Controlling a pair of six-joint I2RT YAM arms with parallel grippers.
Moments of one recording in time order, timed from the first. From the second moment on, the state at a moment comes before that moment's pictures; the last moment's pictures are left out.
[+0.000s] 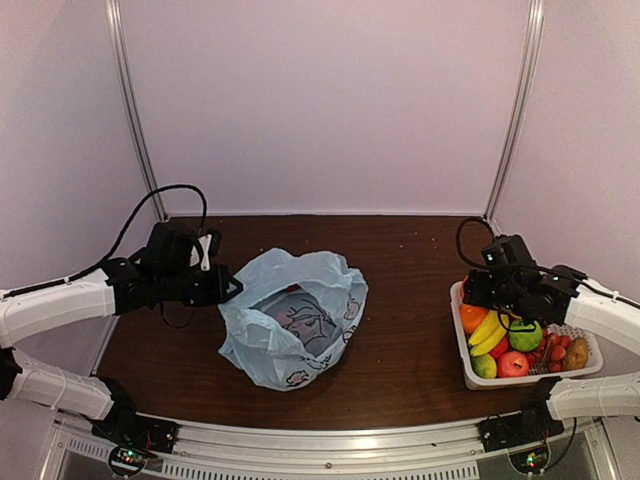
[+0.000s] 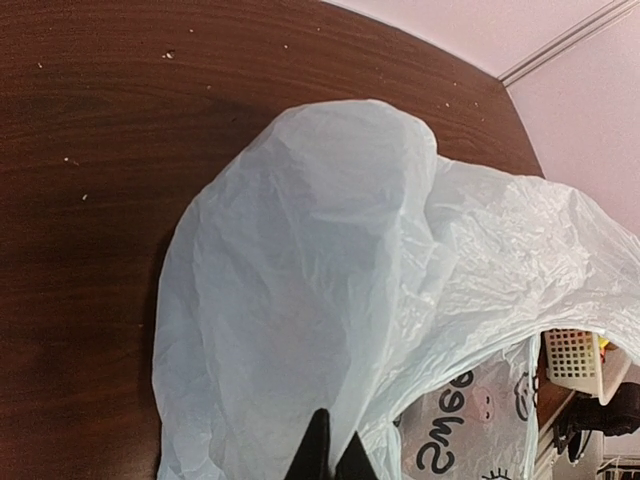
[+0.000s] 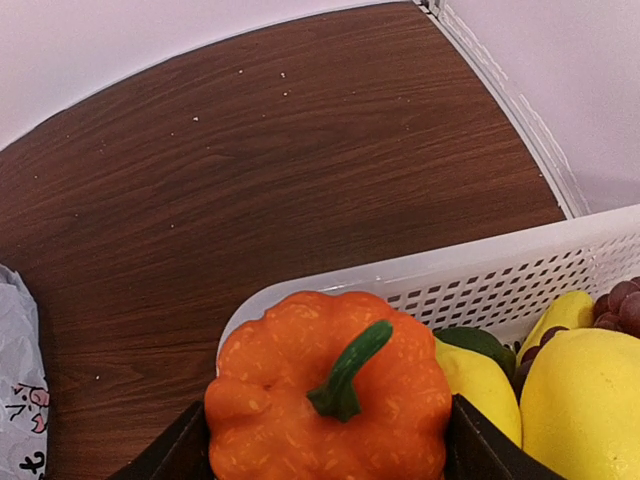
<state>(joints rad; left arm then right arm) -0.65 1.17 0.77 -0.26 0.09 -0.65 0.57 0.96 0.70 -0.58 0.49 0.67</state>
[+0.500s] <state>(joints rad) -0.65 1.15 0.76 -0.26 0.11 -0.63 0.55 0.95 0.71 -0.71 0.59 0.74</state>
